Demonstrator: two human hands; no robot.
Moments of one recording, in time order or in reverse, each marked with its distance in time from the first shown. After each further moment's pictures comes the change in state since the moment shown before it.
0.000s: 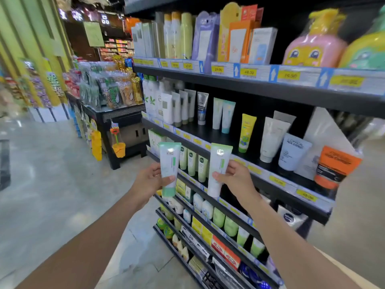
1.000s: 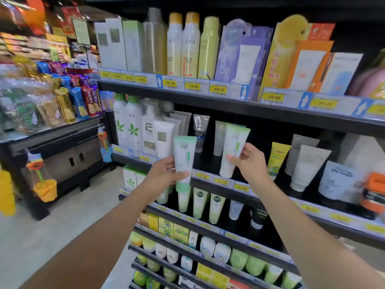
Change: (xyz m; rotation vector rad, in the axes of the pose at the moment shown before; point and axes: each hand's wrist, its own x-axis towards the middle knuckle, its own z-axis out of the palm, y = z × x) left_hand 0.269 0.035 -0.078 -0.082 -0.531 0.080; right_hand 0.179 -0.056 0.106 -0.229 0.536 -0.134
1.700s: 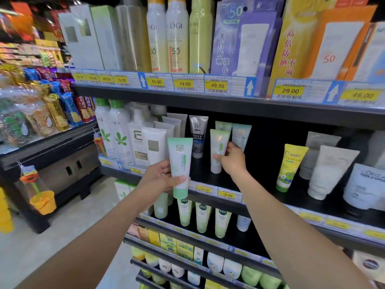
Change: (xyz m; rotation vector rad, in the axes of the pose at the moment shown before) left_hand 0.055 -0.009 -0.016 0.015 -0.052 -0.006; right_hand 0.107 0.067 0.062 -0.160 0.048 0.127
